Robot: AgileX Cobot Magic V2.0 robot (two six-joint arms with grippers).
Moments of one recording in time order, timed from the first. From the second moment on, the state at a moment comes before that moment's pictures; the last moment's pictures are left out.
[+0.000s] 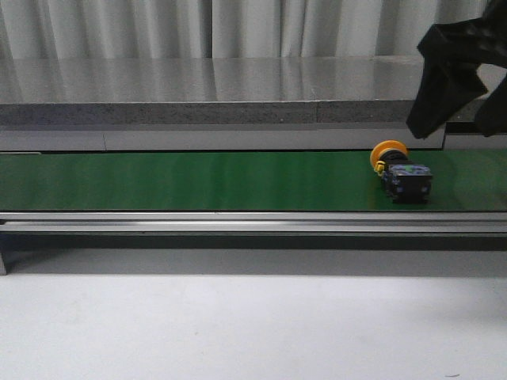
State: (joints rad) left arm -0.06 0.34 -0.29 -0.21 0.18 0.25; right arm 0.20 1.41 -0.96 0.28 0.58 -0.20
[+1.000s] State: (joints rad) left arm -0.06 0.34 -0.29 -0.21 0.18 0.25; right arm 0.20 1.61 -1.02 0.18 0.59 -0.22
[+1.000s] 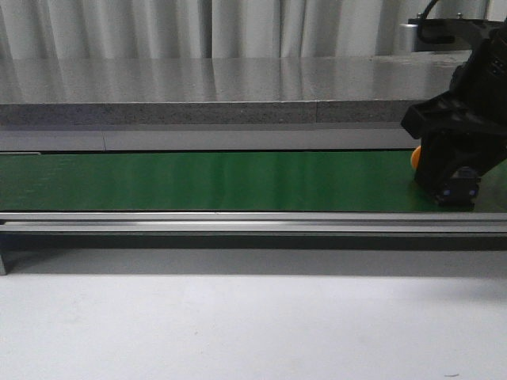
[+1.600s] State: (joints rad) left arm -0.06 0.34 -0.29 -0.21 0.18 0.25; right arm 0.02 1.59 -1.34 0.10 0.87 -0.25
